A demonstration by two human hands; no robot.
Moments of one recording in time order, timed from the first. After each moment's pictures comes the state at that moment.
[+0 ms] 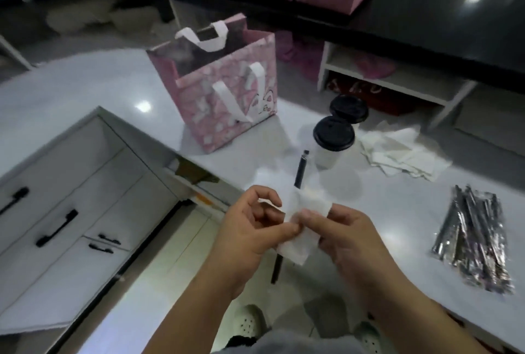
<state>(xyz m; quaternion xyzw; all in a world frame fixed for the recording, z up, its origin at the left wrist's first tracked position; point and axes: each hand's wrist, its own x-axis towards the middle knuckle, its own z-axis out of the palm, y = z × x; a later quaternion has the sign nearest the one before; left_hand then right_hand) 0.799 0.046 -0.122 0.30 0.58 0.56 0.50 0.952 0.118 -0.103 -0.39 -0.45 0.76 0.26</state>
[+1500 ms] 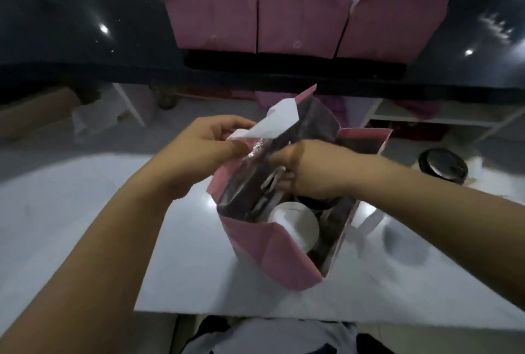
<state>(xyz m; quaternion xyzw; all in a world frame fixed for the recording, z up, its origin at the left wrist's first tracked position) 0.352 0.377 -0.047 0.60 0.53 0.29 0.52 0.557 0.389 -0.052 -0.46 -0.87 0.19 -0.08</state>
